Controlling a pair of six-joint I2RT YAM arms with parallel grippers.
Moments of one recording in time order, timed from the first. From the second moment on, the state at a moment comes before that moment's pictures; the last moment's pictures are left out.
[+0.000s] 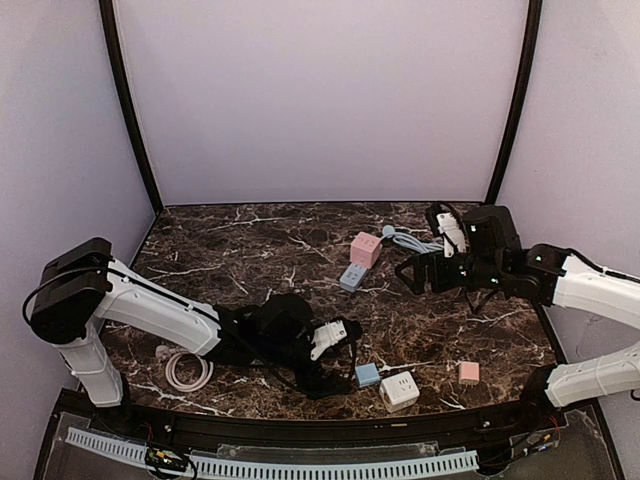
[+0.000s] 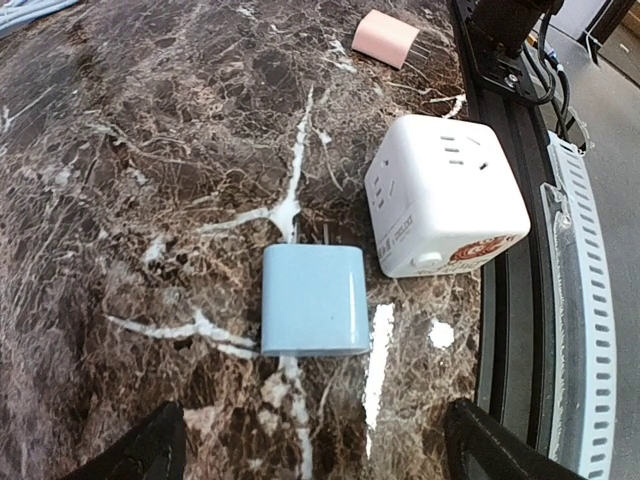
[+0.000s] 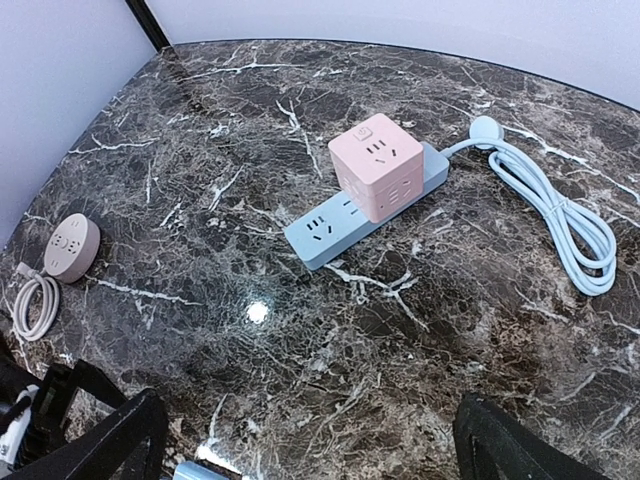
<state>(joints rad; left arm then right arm) -1.17 1.74 0.84 0.18 0.25 -0.01 0.74 1.08 0.80 -0.33 0.06 0.33</state>
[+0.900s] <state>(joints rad) -1.23 1.98 0.99 0.29 0.12 0.02 0.74 1.03 0.76 -0.35 0.04 0.33</state>
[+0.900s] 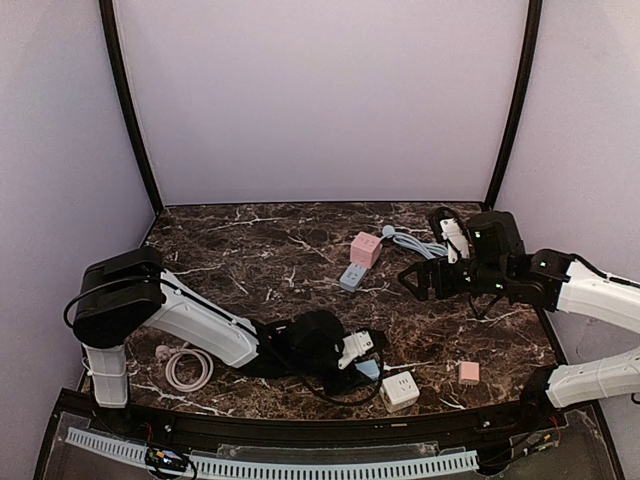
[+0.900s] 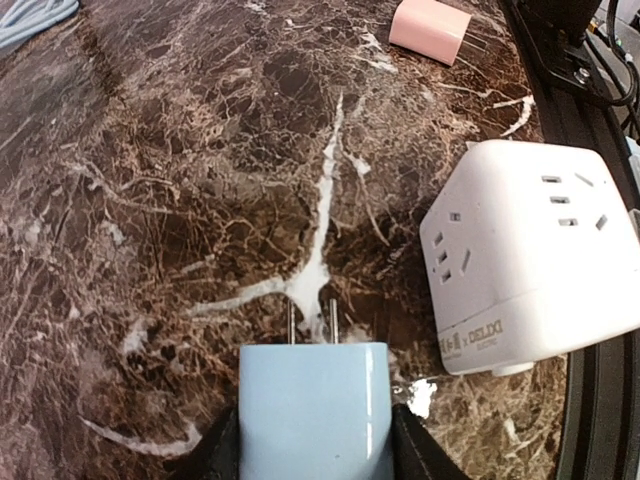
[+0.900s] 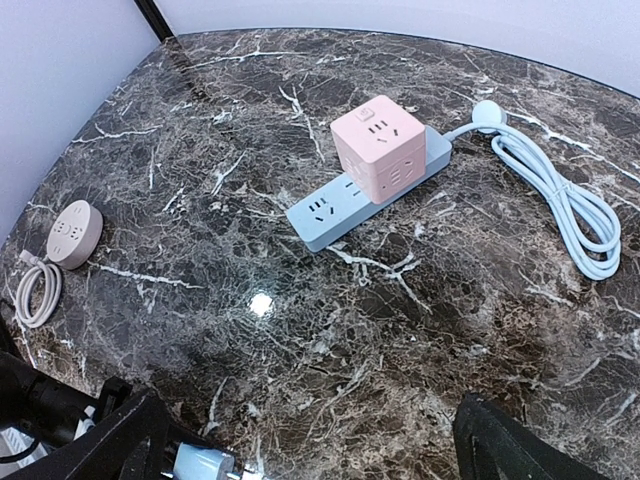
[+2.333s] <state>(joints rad) -1.25 1.82 1.10 -0.17 -0.51 -0.54 0.75 0.97 0.71 -0.29 0.02 0.33</state>
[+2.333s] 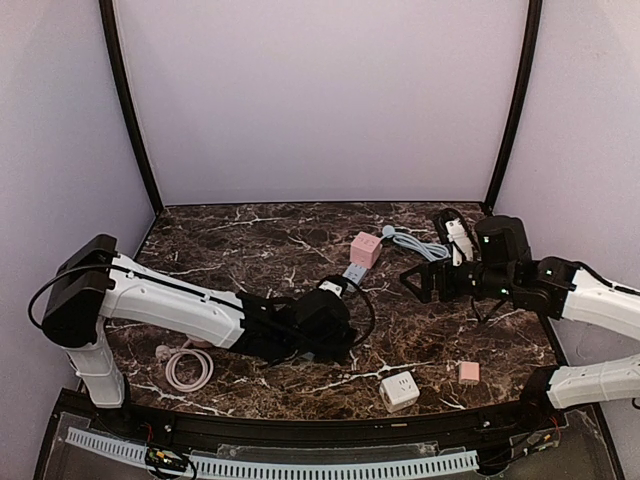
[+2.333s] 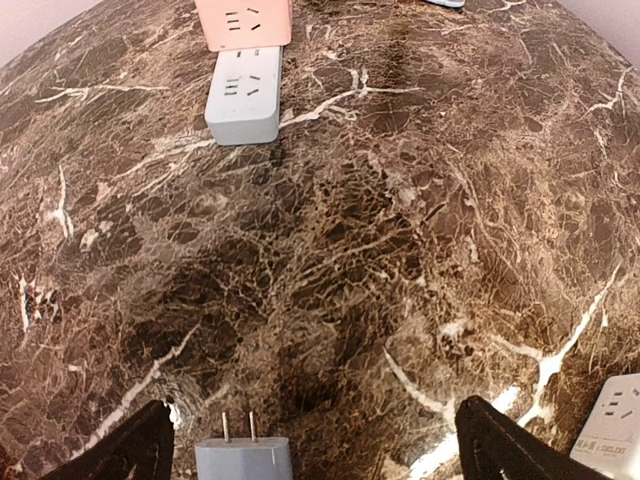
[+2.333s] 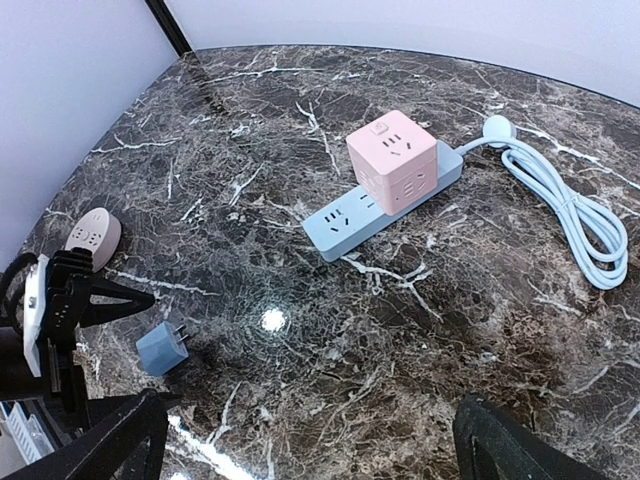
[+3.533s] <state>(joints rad) -1.08 2.02 1.53 -0.84 -0.19 -0.50 0.75 0.91 0.65 -0.25 0.00 0.32</state>
